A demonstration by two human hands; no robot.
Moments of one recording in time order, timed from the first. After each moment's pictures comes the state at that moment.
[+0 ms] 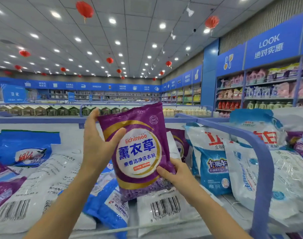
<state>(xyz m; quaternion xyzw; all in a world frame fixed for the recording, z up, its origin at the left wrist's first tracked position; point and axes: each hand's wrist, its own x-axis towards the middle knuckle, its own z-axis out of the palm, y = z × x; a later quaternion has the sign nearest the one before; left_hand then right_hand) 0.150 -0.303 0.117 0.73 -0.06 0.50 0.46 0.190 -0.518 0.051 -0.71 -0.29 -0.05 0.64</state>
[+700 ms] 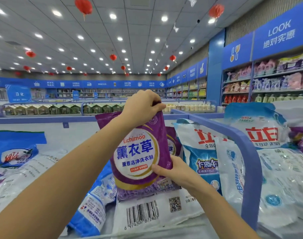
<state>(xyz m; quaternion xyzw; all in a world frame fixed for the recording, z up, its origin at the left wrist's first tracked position) 0.221 -0.430 0.215 0.89 -0.19 0.40 0.12 0.227 -0.574 0.064 -0.75 -0.33 0.04 0.58</state>
